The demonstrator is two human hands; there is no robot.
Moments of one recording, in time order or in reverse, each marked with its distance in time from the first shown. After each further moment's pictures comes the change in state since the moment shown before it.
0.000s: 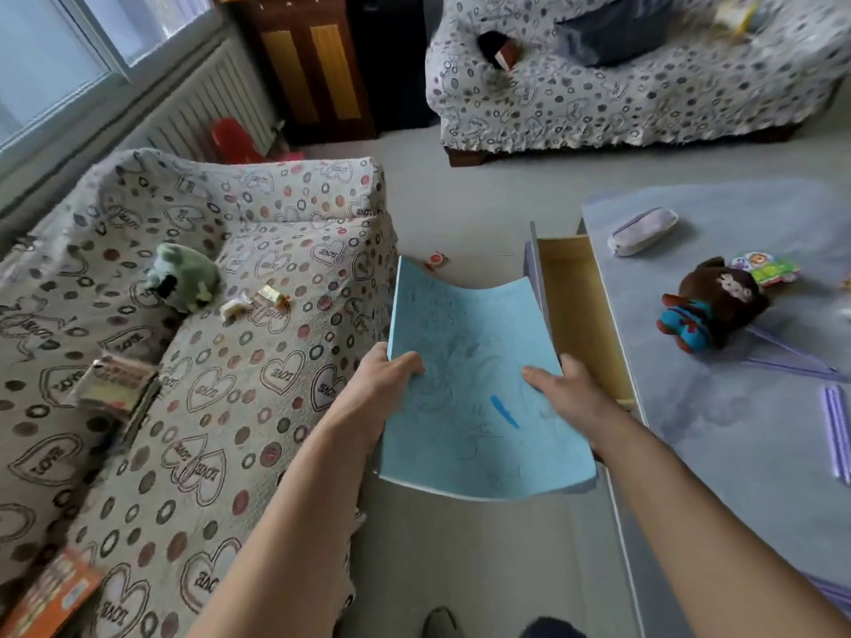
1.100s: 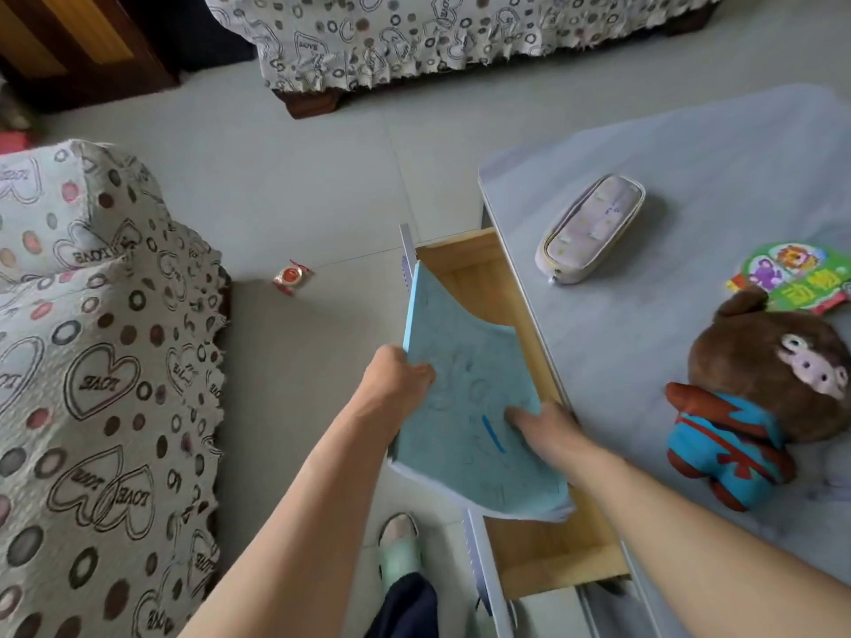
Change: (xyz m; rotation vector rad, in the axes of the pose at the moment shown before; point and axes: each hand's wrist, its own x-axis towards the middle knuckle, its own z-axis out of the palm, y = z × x) left_hand 0.499 0.058 0.326 0.517 -0.170 -0.032; right_hand 0.474 0.104 -0.172 -0.075 0.202 0.350
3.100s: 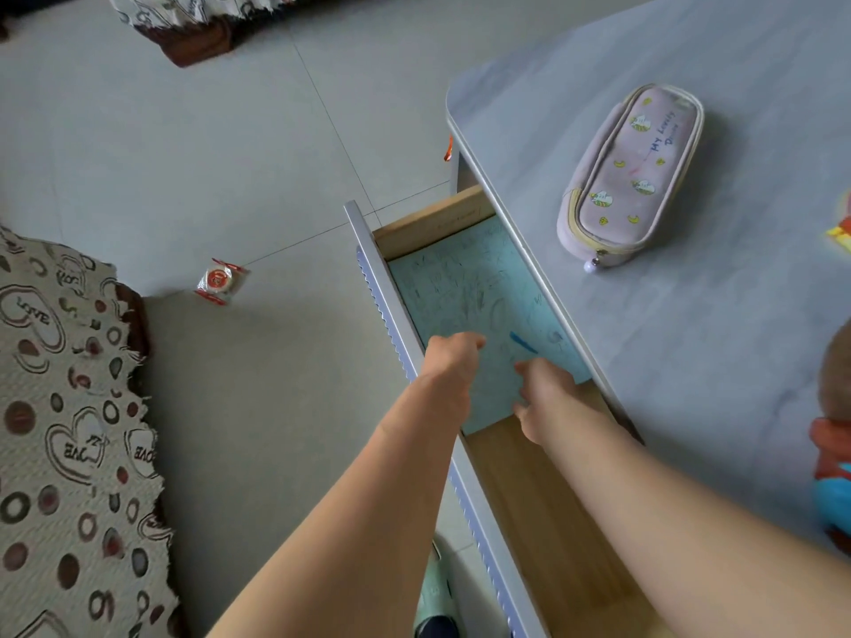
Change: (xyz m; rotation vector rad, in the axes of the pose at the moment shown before) left_hand 0.156 0.030 0.096 -0.385 -0.269 -0.371; right_hand 0.144 -0.048 0.042 0.896 0.338 0.480
